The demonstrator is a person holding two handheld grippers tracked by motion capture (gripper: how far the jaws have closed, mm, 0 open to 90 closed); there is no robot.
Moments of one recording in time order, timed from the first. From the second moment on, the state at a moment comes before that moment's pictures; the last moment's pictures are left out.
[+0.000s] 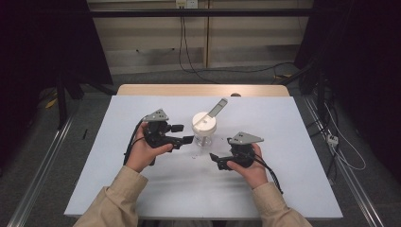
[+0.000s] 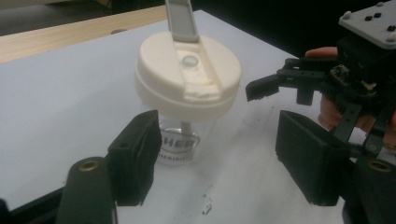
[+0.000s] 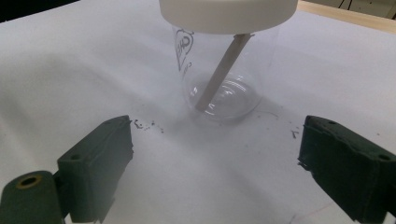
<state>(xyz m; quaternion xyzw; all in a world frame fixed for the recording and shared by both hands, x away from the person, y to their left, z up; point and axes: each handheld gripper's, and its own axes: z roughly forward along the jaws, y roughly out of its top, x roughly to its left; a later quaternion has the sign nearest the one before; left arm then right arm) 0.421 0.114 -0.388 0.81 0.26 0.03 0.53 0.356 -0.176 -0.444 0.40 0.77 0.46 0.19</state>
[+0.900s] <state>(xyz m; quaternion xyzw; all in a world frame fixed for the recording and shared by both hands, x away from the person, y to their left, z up) 0.391 0.159 -0.424 0.82 0.28 0.04 0.50 0.324 -0.210 -0.448 0.39 0.78 0.46 0.19</state>
